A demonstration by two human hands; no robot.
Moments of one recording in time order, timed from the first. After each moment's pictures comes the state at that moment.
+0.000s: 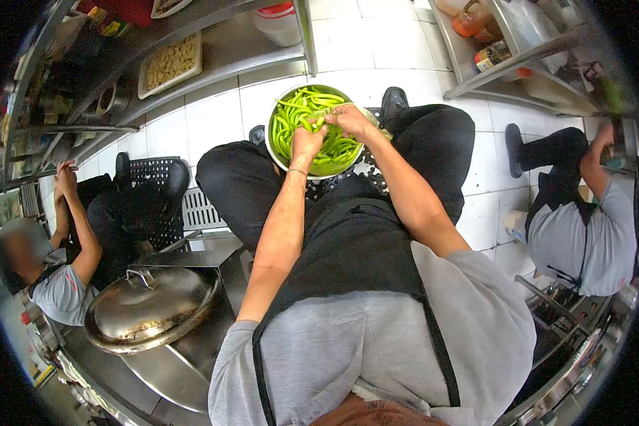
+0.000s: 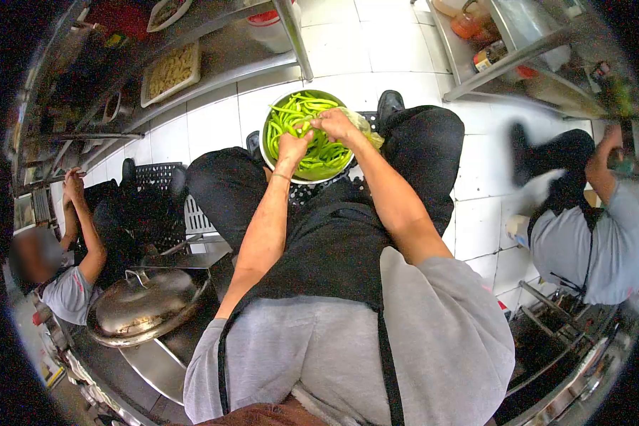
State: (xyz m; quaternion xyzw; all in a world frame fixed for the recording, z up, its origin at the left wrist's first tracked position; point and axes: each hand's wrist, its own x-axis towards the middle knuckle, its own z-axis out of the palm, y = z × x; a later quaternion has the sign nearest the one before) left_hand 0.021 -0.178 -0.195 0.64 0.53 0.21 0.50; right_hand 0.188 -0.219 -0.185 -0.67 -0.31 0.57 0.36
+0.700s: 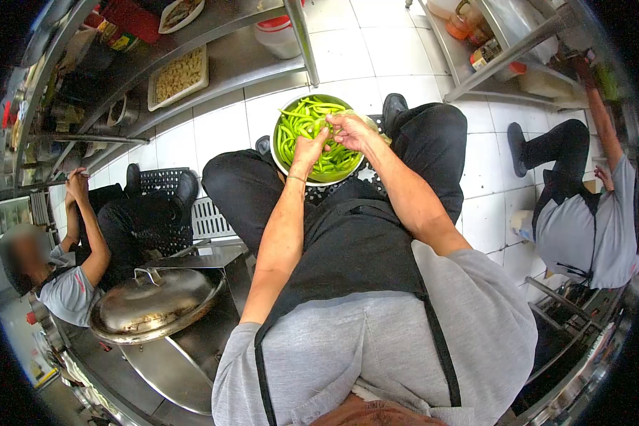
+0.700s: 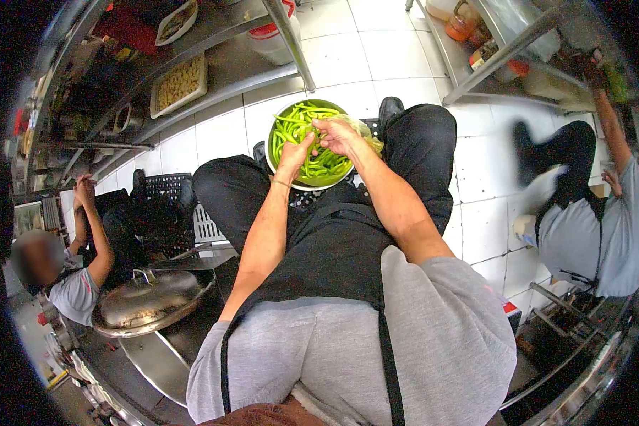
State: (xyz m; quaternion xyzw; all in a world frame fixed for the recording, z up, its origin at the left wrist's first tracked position) left_hand 0.020 -0.187 -0.164 0.50 0.44 0.24 0.71; right_hand 0.177 -0.230 -0.173 -0.45 -0.04 0.70 0.56
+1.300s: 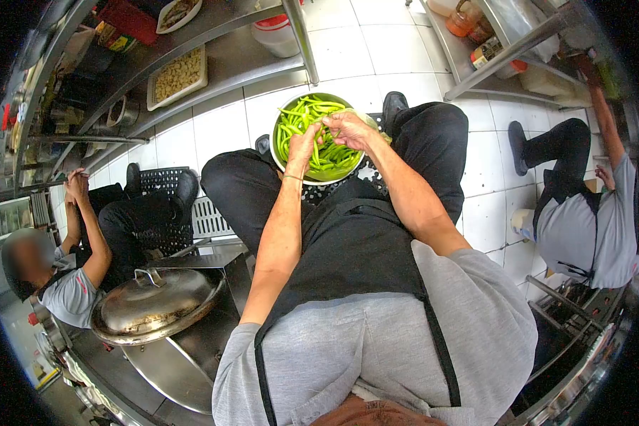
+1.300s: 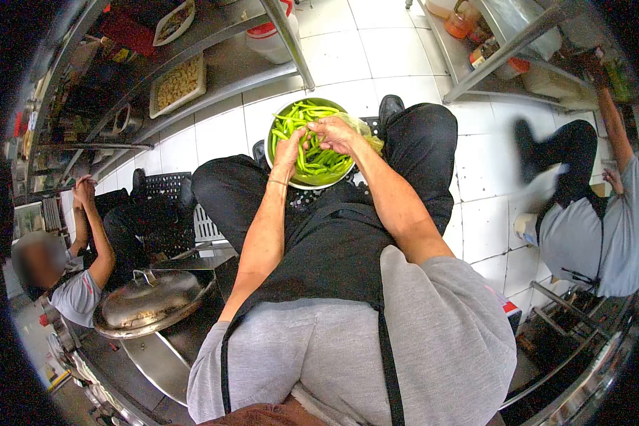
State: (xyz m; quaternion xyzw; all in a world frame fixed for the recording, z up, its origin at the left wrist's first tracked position) left_hand 0.017 -0.181 -0.140 0.45 0.47 0.25 0.72; right_hand 0.176 -0.233 -0.159 -0.44 -0.16 0.72 0.52
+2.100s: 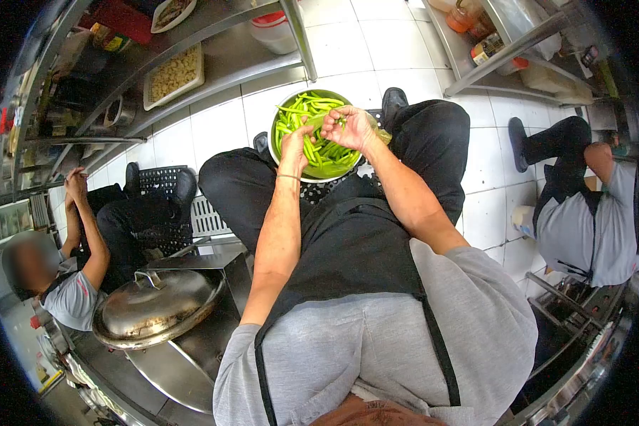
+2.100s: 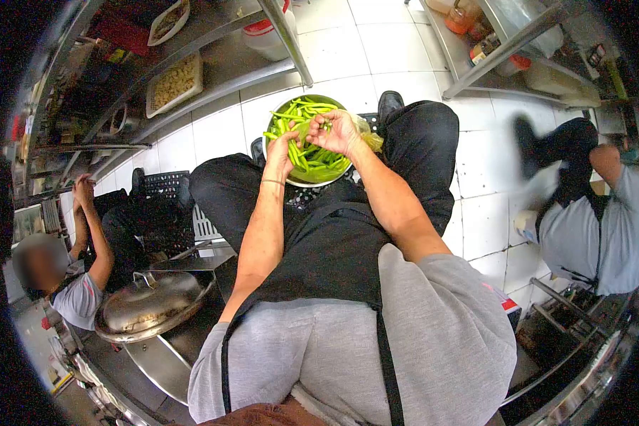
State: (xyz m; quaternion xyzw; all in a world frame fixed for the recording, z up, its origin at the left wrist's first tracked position) left_hand 0.007 -0.165 -0.172 0.28 0.45 0.30 0.79; right_hand 0.180 -0.234 -0.177 -0.11 0.07 0.78 0.62
